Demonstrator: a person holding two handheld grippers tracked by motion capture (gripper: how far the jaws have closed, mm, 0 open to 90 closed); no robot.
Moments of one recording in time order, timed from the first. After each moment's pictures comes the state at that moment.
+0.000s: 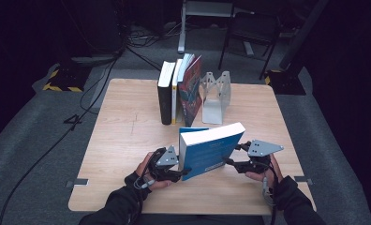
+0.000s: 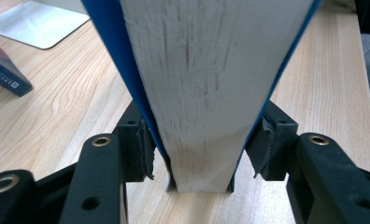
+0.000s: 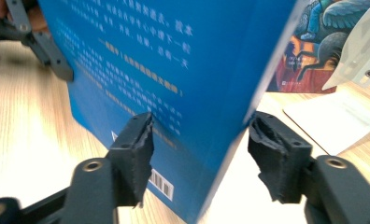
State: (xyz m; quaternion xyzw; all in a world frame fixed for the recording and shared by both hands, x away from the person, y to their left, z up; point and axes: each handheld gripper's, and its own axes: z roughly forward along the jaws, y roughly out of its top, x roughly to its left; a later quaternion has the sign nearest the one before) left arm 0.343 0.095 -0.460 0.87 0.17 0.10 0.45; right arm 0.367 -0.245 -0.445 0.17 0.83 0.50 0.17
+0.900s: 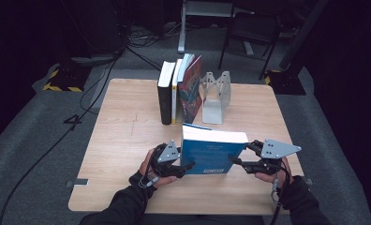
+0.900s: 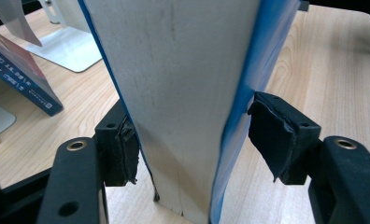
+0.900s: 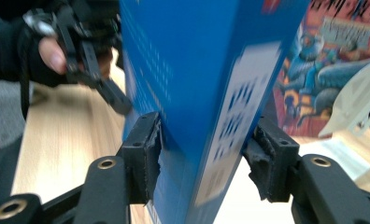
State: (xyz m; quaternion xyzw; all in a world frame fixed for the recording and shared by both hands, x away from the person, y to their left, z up) left arm 0.350 0.087 -0.453 0.84 0.21 0.13 0.49; right arm 0.347 -0.254 -0.401 0.12 0.81 0.55 0.17
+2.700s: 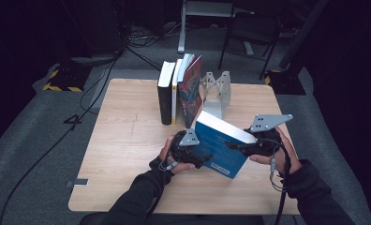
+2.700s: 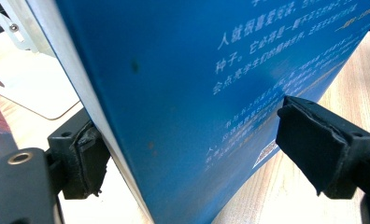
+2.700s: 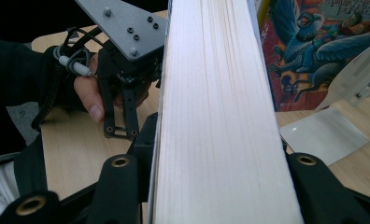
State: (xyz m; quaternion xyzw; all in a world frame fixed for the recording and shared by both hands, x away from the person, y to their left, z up) left arm 0.397 0.035 -0.452 0.84 0.18 0.11 0.49; right arm 0.366 -0.219 -0.324 0.19 0.87 0.44 0.12
